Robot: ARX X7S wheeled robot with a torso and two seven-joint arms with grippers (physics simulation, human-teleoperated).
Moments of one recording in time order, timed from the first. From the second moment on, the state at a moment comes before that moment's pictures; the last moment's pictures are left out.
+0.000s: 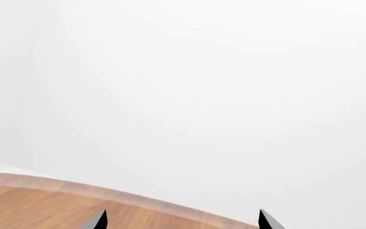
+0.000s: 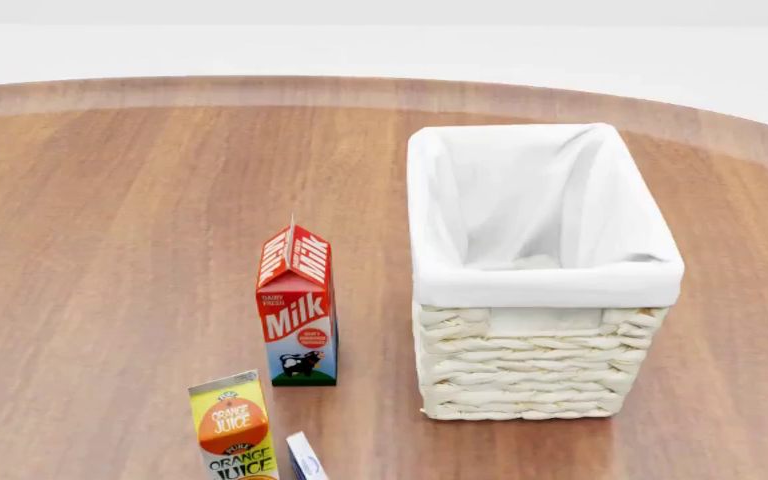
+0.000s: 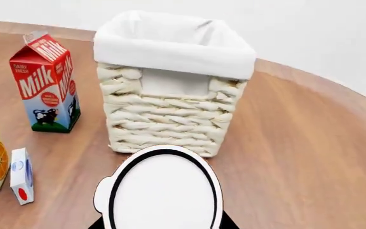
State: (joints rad) left arm 0.16 -0.37 -0.09 0.76 -0.58 -0.15 -0.34; right arm -0.16 0.76 -0.34 -0.52 0.66 0.28 0.59
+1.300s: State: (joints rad) left arm 0.12 -0.37 -0.01 0.73 -0.54 -0.14 -0.33; right arm 0.67 0.77 -0.33 -0.61 0.90 0.63 0.72
